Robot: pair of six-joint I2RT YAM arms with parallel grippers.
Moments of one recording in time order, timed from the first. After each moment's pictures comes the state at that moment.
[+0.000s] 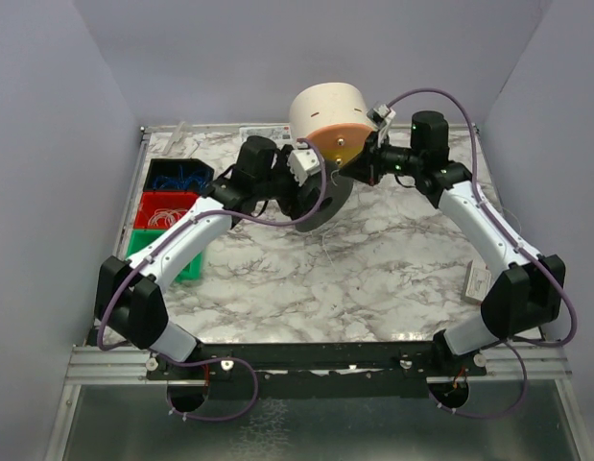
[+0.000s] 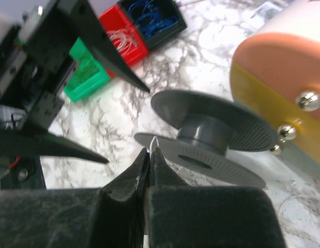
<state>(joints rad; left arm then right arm) -0.56 1.50 1.30 -0.31 0.48 0.35 0.30 1.50 1.33 -0.22 -0.84 -0.04</state>
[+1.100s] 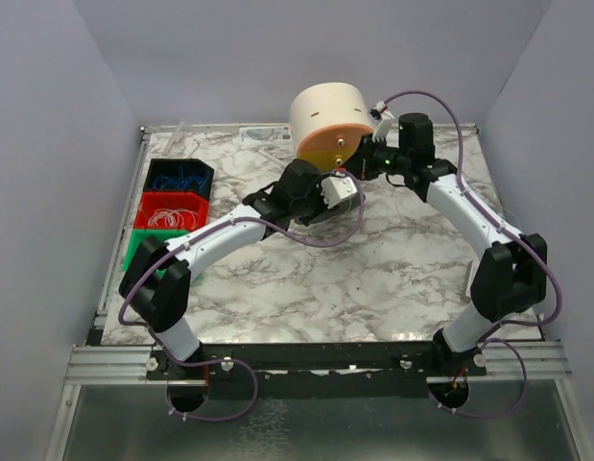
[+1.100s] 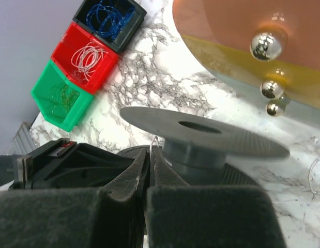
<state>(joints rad) -0.74 1.65 1.28 -0.23 0.09 0.48 0.30 1.63 1.38 -0.19 -0.64 0.26</state>
